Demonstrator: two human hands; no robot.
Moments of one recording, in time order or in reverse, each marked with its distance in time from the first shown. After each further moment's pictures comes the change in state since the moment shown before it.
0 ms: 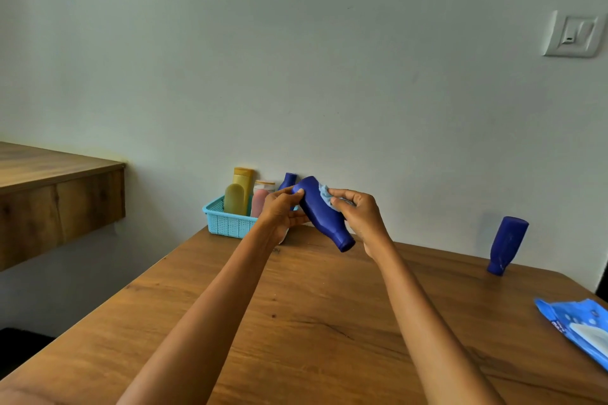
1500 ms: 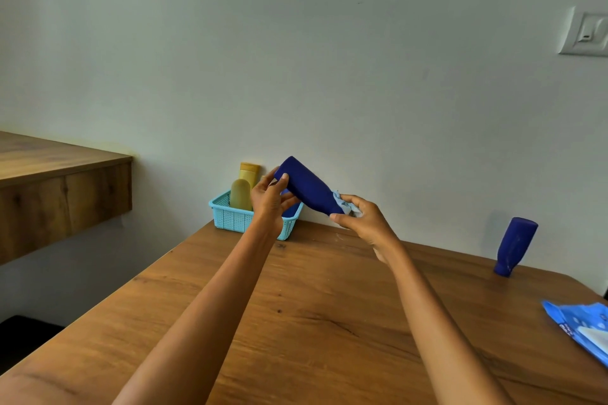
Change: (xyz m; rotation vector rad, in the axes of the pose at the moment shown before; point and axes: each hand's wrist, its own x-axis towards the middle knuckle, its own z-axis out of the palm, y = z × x) left_hand -0.005 0.007 -0.014 -0.296 0.182 0.174; right_hand -0.003 0.014 -0.008 -0.102 -0.179 0.054
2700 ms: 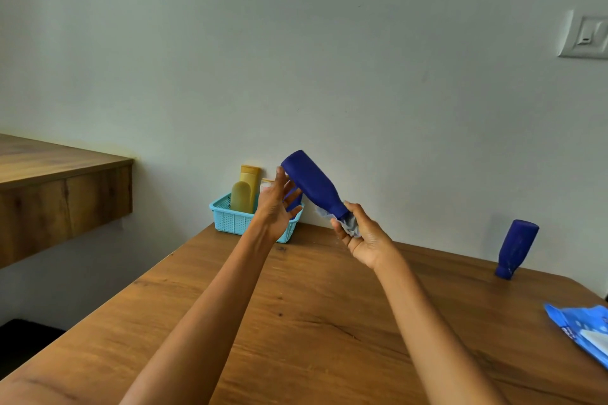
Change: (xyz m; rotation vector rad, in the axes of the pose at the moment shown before) left_hand -0.001 0.001 0.000 0.071 -0.164 -0.125; right_hand -0.005 -0.003 0.014 0.985 0.079 0.386
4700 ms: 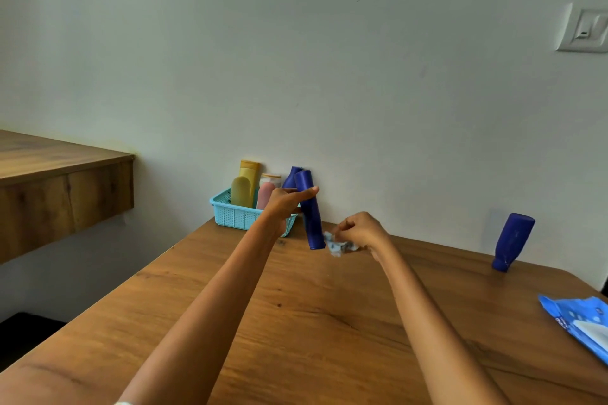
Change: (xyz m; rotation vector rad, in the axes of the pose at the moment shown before) left_hand 0.008 -0.012 0.003 0.616 0.026 -0.037; right_hand 0.000 -0.007 -0.008 -1.318 0.080 -0.061
